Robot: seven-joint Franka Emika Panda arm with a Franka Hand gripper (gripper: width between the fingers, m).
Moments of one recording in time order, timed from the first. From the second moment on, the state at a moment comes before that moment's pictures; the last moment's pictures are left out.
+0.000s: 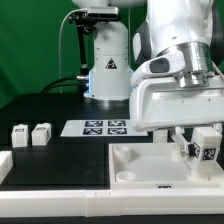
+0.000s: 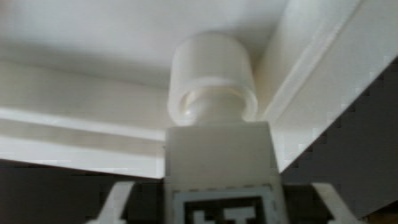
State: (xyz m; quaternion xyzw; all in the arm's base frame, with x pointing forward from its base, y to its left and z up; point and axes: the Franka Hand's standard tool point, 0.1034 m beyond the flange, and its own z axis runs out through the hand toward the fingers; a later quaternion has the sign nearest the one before) arm 0.609 0.121 0.062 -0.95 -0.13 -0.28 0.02
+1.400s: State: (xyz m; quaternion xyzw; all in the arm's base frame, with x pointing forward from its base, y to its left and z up) arm 0.609 0.118 0.060 -0.95 -0.13 -0.28 0.02
